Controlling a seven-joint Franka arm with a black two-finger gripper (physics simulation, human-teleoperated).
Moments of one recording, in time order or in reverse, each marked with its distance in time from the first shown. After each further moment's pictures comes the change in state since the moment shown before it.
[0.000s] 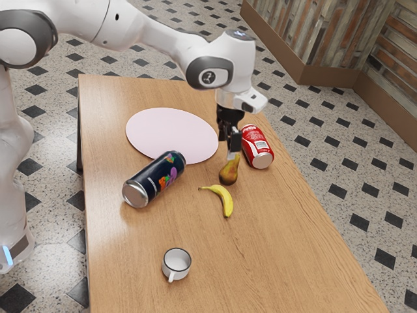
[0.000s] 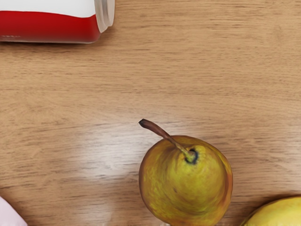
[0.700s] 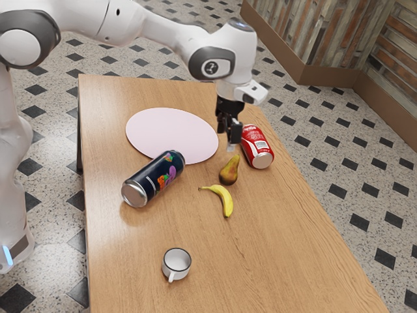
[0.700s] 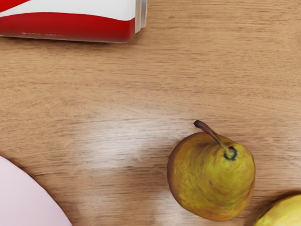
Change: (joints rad) arm 0.034 0.012 0.000 0.057 -0.002 -0.074 -0.003
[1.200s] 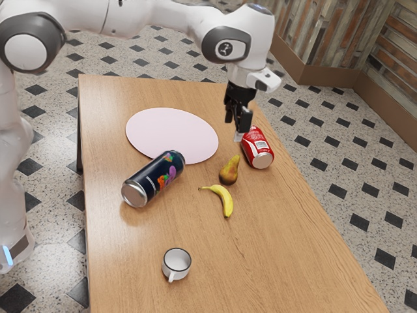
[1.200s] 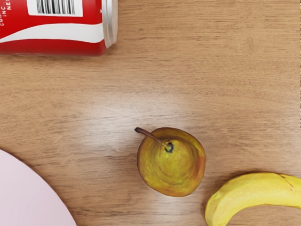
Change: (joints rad) arm -0.035 0.036 0.000 0.174 0.000 -0.189 -0.006
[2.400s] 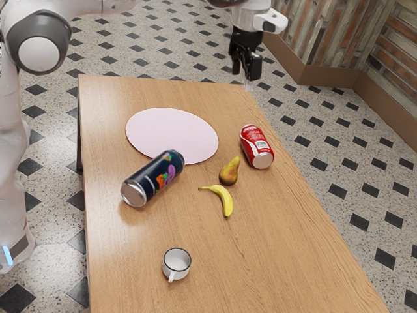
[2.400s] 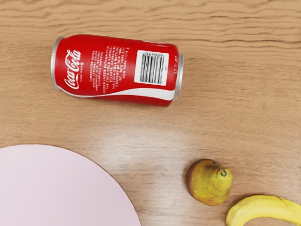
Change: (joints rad) arm 0.096 0.050 0.002 0.362 -0.006 -0.231 -0.009
